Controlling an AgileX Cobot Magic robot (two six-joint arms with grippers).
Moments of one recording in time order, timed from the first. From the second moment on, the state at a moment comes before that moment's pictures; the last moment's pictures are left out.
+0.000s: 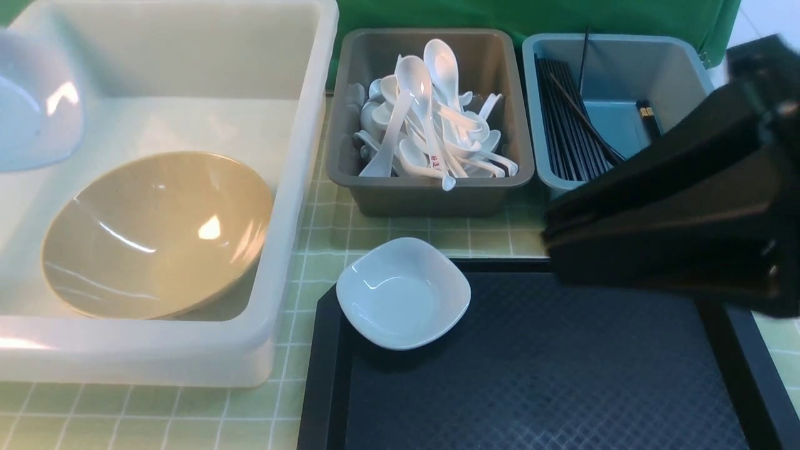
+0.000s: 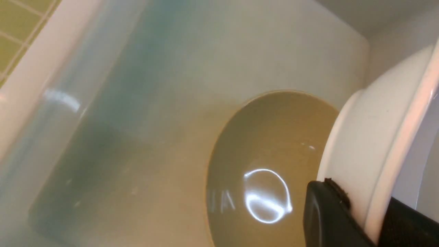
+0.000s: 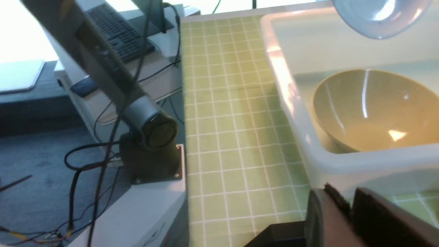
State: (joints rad) right arm 0.50 1.07 -1.20 0.92 0.97 -0.98; left arm 0.58 1.37 -1.31 -0.50 1.06 0.21
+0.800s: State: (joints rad) right arm 0.55 1.16 -1.20 0.86 0.96 -1.02; left arm 0.57 1.72 -1.43 -0.20 0.98 0.38
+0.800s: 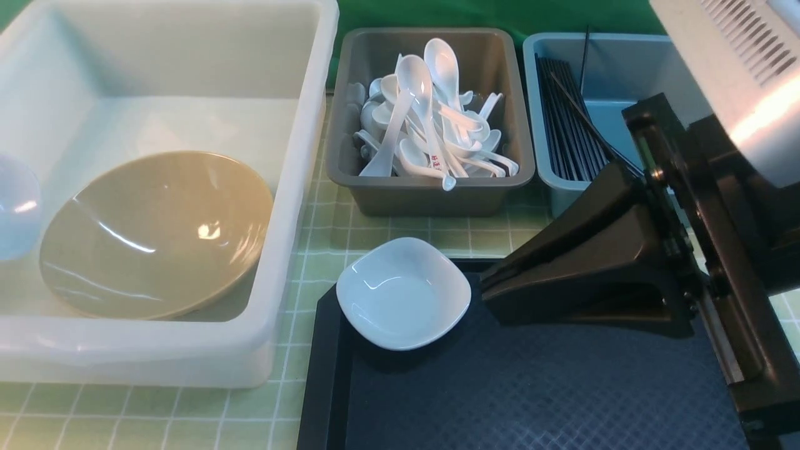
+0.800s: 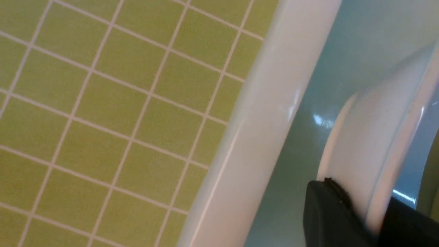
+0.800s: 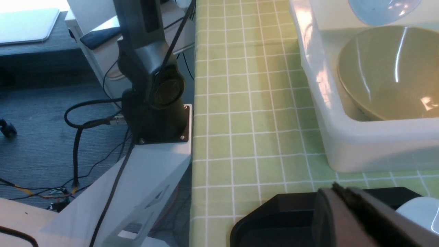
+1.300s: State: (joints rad) right arm 0.55 1.16 -1.20 0.86 0.96 -1.02; left arm 0.47 1.80 -1.43 0.05 0.98 0.19
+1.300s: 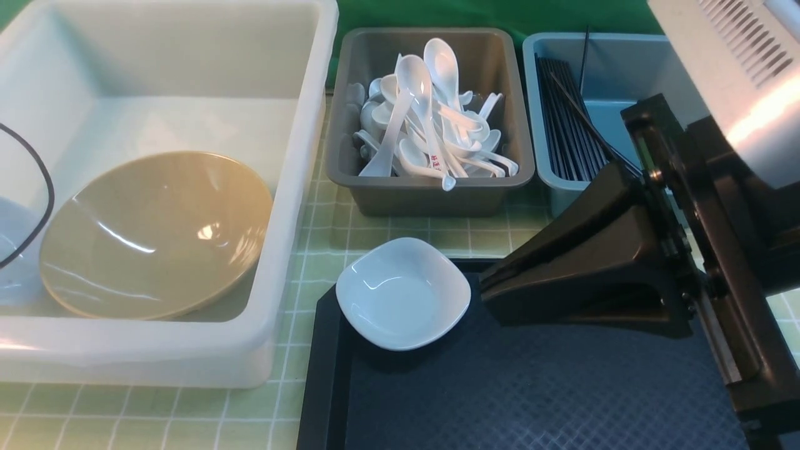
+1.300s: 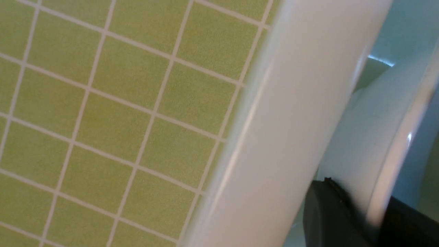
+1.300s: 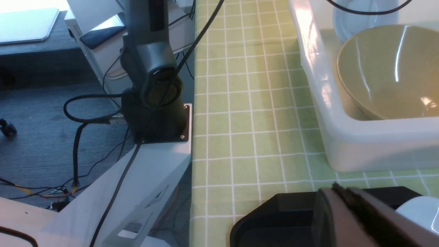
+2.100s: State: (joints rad) right arm 0.55 1.16 -1.20 0.86 0.96 -1.02; left arm 0.46 1.79 -1.43 0.09 1.01 0.11
